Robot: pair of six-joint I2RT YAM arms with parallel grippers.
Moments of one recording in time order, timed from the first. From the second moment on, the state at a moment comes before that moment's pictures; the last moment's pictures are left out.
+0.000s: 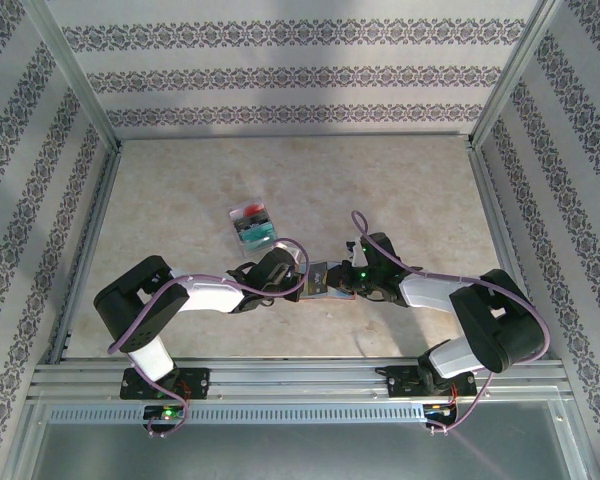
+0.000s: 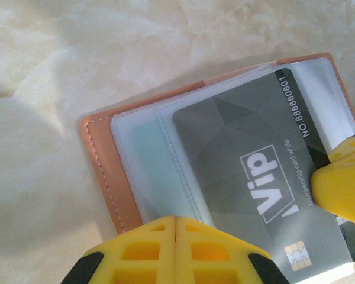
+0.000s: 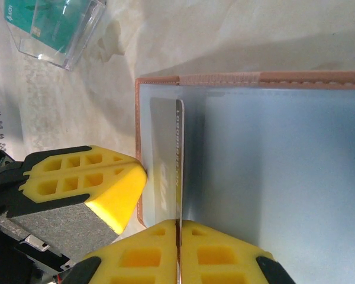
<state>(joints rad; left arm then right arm) -0.83 1.69 0.69 0.20 0.00 -0.58 0.47 1.45 0.46 0.17 -0.57 0.84</state>
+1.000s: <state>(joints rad) -0.83 1.69 0.70 0.19 0.01 -0.58 0.46 1.47 0.45 0.21 -0.57 0.84</state>
